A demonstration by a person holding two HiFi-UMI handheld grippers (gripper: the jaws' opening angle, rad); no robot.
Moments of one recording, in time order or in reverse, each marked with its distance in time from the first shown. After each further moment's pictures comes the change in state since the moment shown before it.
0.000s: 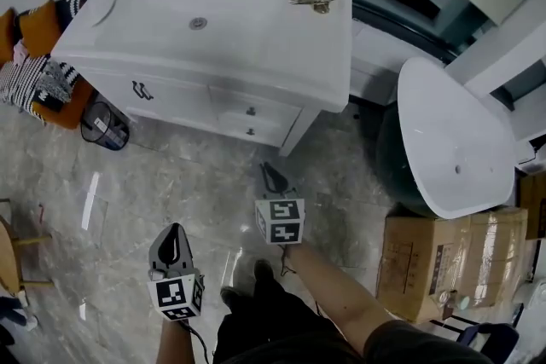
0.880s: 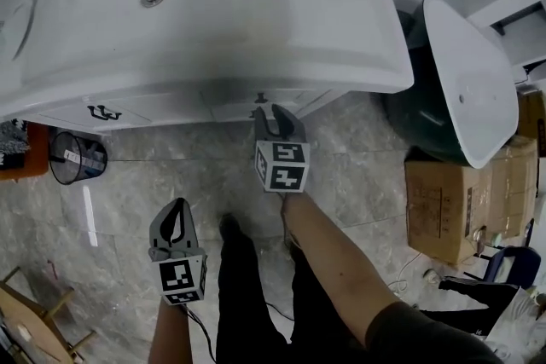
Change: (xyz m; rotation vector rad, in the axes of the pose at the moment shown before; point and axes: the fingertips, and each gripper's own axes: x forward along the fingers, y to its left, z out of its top) left arm 0.222 0.082 -0.032 0.205 0.116 -0.328; right arm 0.216 -0.055 -0.020 0.188 0.016 -0.310
